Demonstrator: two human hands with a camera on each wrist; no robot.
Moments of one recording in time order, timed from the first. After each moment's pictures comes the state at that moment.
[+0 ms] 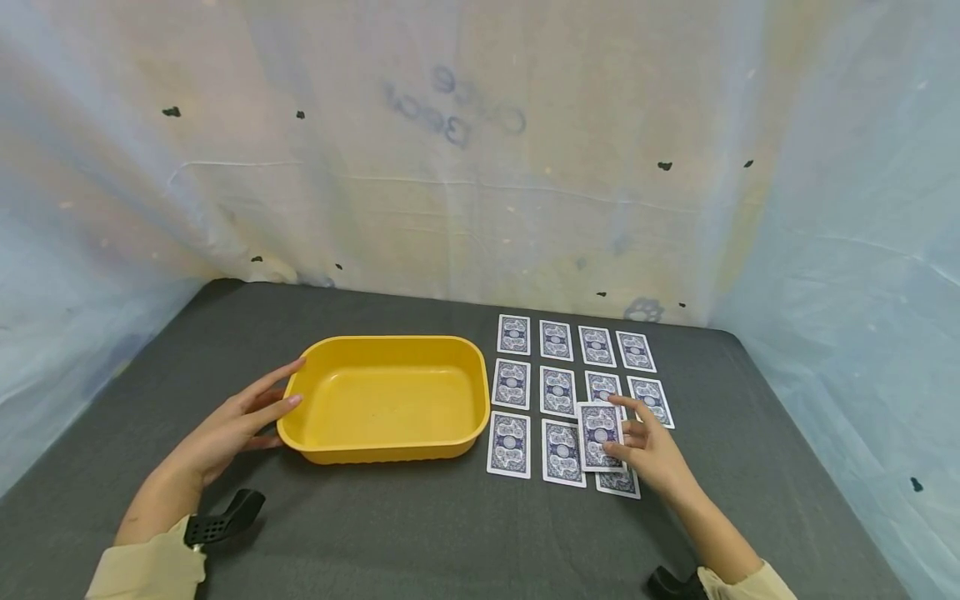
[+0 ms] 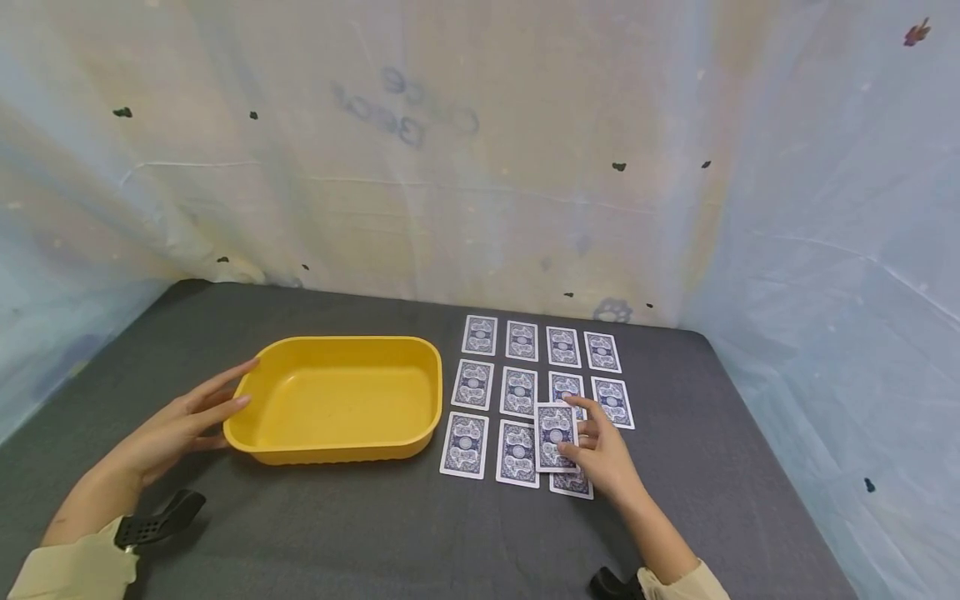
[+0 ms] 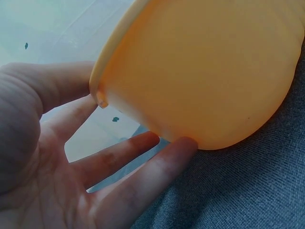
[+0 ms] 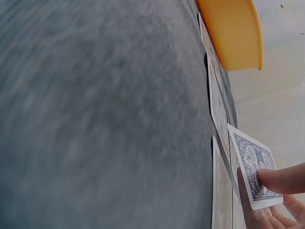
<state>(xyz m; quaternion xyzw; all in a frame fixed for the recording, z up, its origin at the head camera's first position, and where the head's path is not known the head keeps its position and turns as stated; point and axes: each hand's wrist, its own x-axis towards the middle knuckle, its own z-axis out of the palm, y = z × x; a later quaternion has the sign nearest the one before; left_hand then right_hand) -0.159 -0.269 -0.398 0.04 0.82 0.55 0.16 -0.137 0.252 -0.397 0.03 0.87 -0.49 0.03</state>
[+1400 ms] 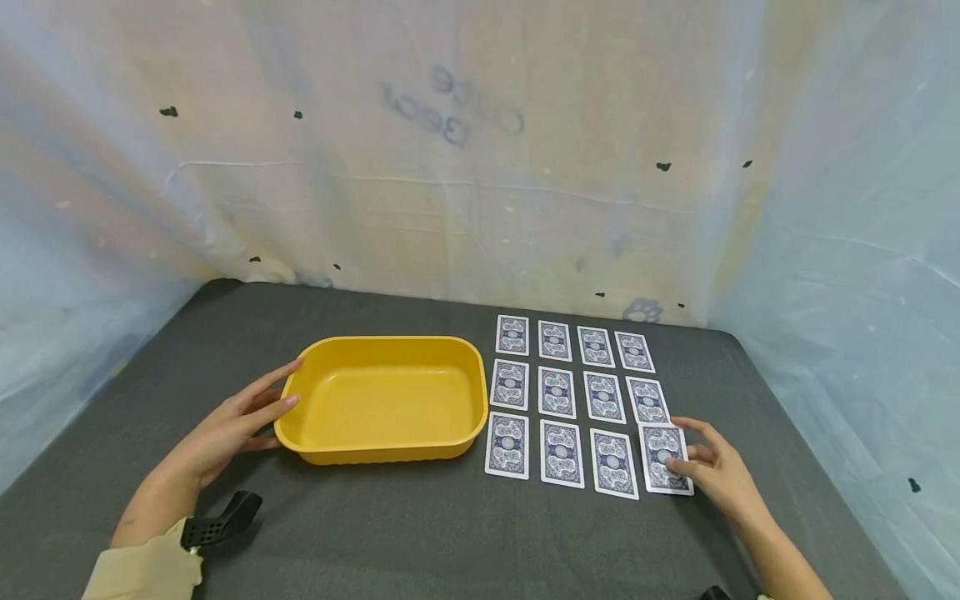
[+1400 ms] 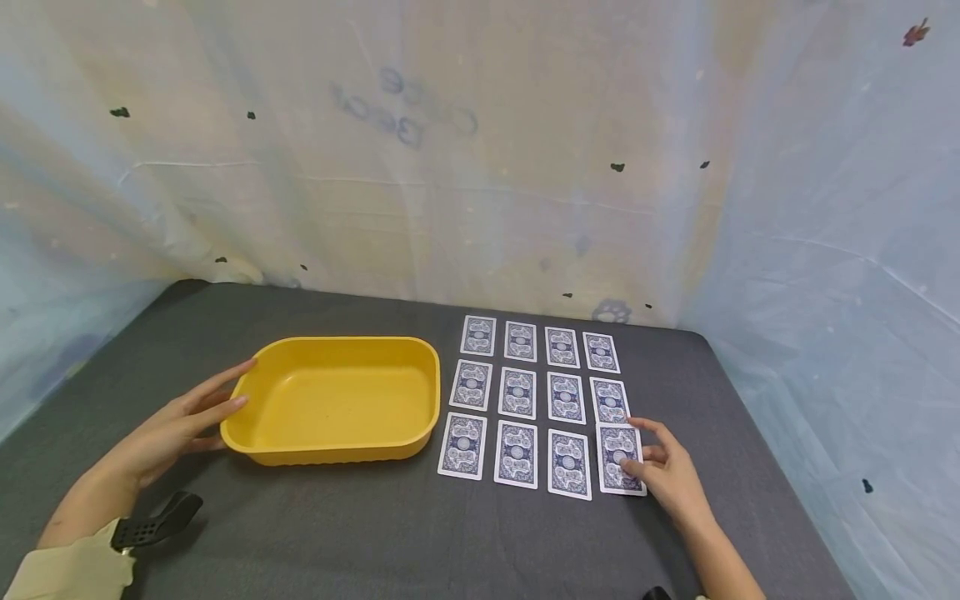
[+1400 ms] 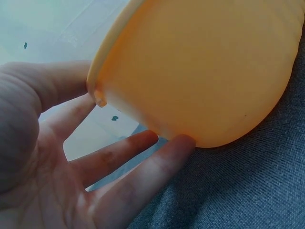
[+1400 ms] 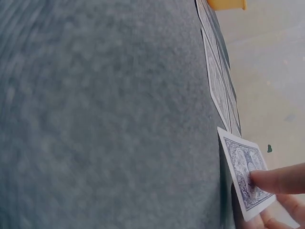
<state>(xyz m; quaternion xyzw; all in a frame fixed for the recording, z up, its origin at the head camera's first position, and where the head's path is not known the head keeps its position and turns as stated) -0.155 -0.268 -0.395 0.04 0.82 0.55 0.16 -0.115 0.326 -0.399 0.09 0.88 -0.46 0.04</state>
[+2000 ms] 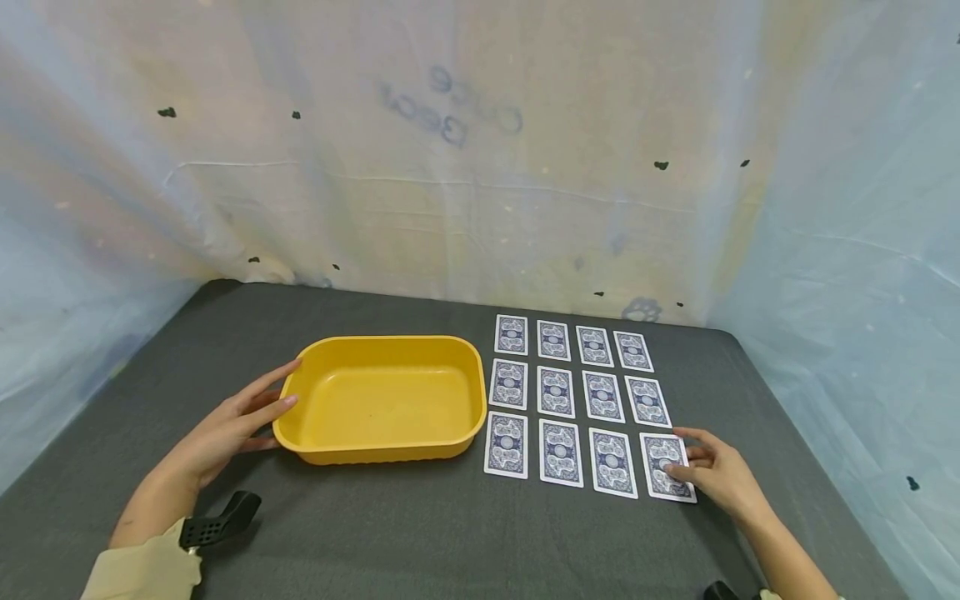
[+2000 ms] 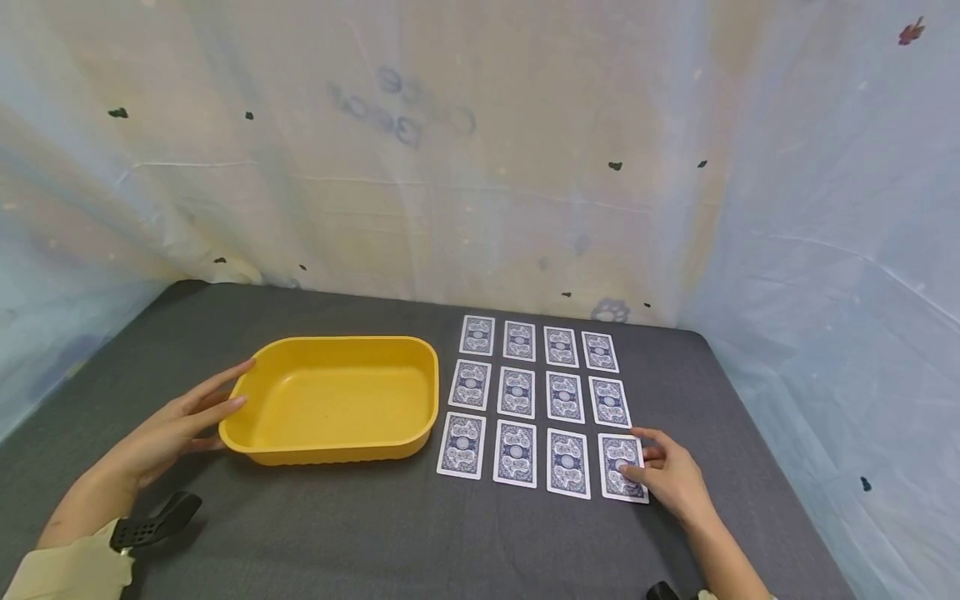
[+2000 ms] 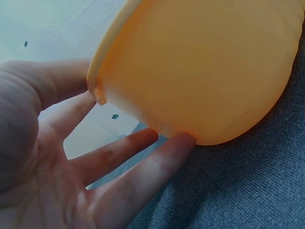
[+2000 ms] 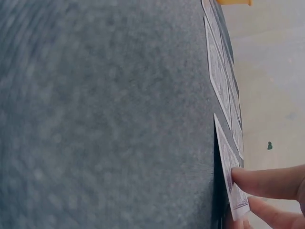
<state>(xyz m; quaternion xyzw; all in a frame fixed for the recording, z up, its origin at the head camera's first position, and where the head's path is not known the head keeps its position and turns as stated) -0.156 -0.269 -0.396 0.05 0.82 0.55 0.16 -0.116 0.334 -0.398 0.07 0.92 -0.37 0.05</state>
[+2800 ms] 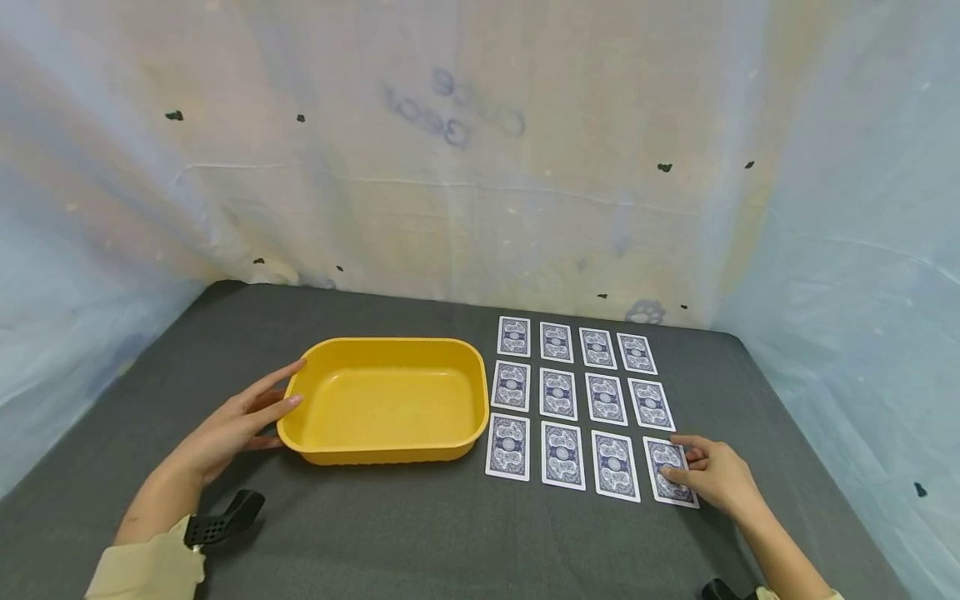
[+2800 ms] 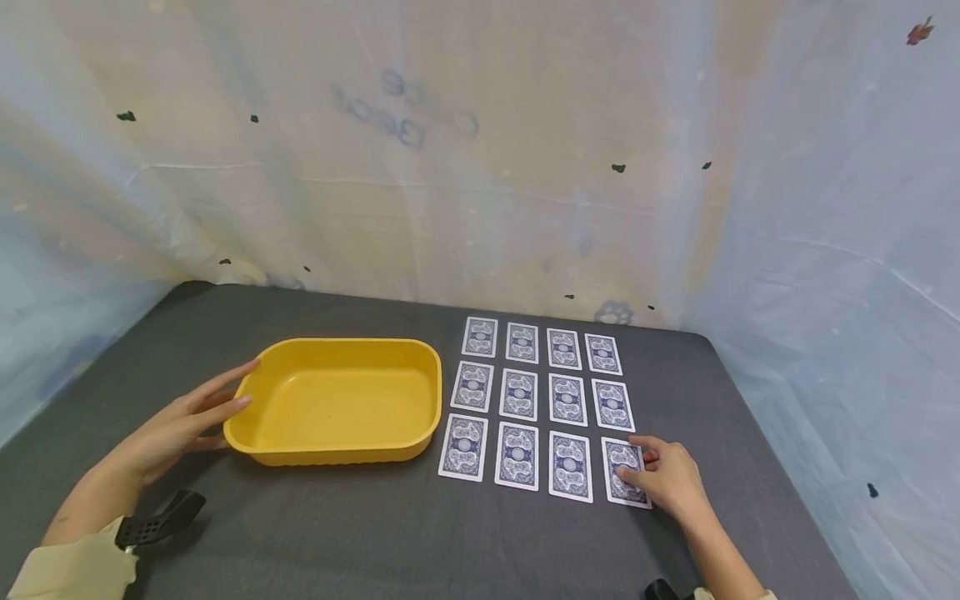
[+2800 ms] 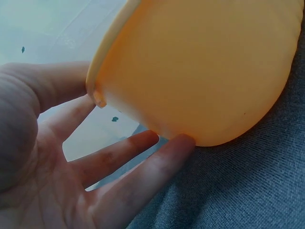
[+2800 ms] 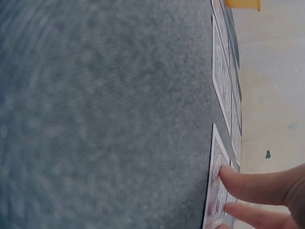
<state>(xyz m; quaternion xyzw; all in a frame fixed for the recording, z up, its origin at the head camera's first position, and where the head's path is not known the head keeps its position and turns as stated) -0.158 -0.268 -0.395 0.04 0.82 0.54 0.16 -0.125 0.329 -0.392 0.05 0.97 -0.22 0.03</state>
